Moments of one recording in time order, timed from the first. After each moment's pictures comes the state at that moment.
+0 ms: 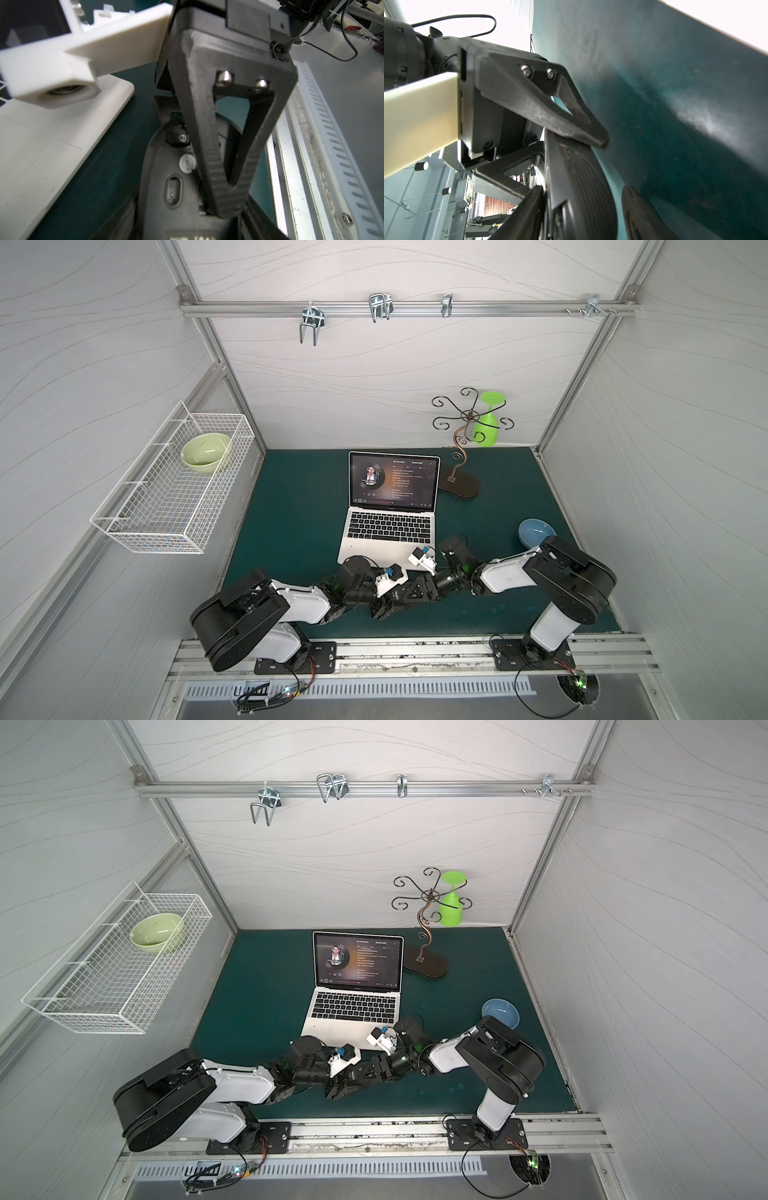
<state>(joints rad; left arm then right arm) -0.79 1.39 0.20 0.58 0.59 0.13 0.83 1.67 0.47 0.42 -0.95 0.68</state>
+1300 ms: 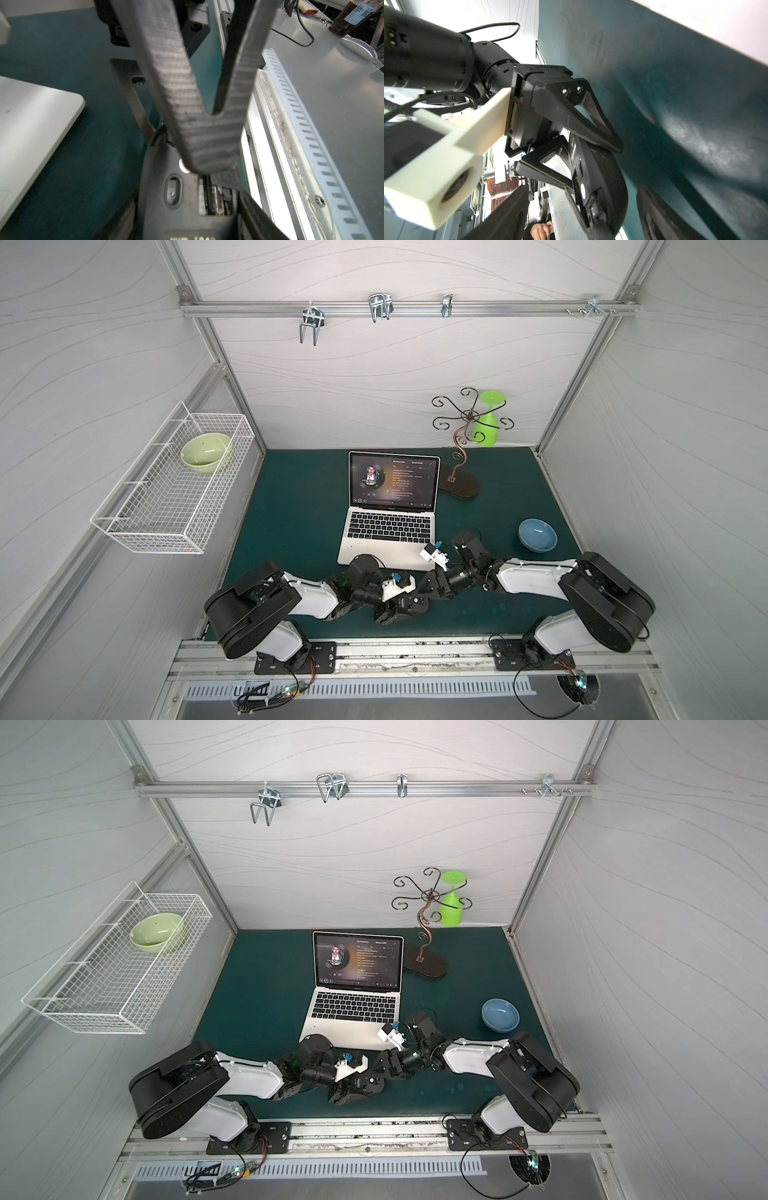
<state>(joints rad) -0.82 1.47 0.26 0.54 0.71 0.23 0.74 1.46 0.45 0.16 -0.99 0.64</state>
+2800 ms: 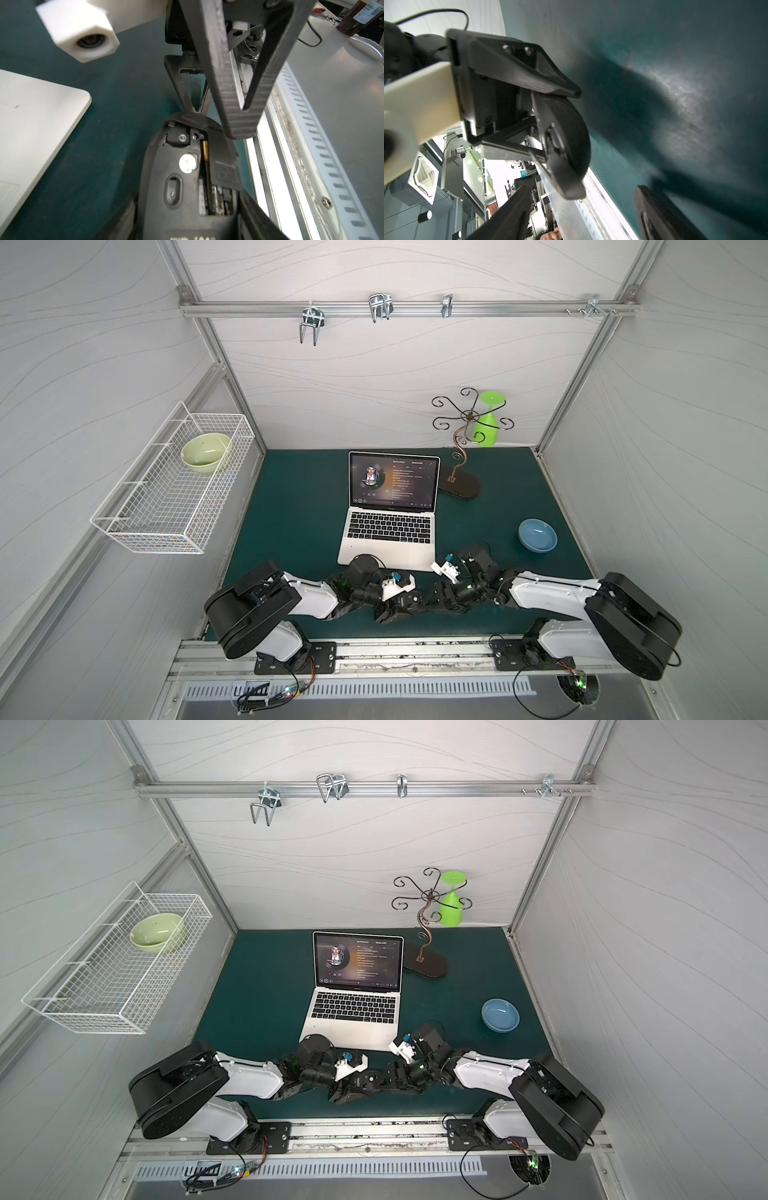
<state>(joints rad) -0.82 1.47 0.26 0.53 0.69 0.23 0.79 1.30 0.35 0.04 -0.85 0.76</state>
